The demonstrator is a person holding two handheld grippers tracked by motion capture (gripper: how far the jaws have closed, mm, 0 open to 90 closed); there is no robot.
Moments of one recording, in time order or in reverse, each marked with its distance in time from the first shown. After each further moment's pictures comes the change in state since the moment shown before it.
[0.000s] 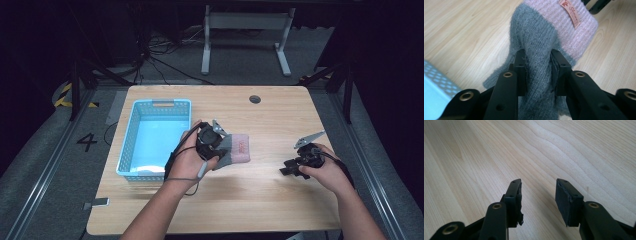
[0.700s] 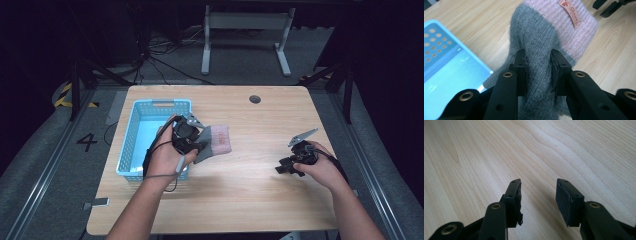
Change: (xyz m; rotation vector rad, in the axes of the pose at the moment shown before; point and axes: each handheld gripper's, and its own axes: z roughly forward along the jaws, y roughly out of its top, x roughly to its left) left arm 0.033 -0.022 -0.037 -0.023 0.068 -0.059; right arm -0.002 0.012 0.012 0.023 0.016 -0.020
